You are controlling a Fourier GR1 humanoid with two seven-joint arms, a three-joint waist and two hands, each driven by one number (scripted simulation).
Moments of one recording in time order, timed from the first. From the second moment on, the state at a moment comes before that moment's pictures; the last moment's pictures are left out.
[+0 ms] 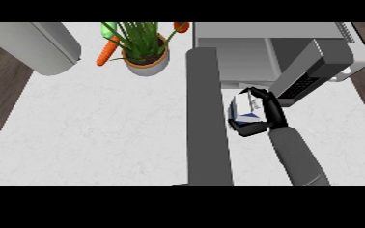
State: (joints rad) left arm 0.96 0.02 0.28 -2.19 0.43 -0.55 -0.50; right arm -0.55 -0.10 -0.21 -0.49 0.42 -0.18 -1.00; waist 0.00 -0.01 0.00
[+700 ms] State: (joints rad) left arm 0.85 0.02 0.35 -2.12 0.45 -0.58 -0.45; right arm -0.76 -0.11 -0.18 -0.54 0.44 -0.22 -0.67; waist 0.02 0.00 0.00
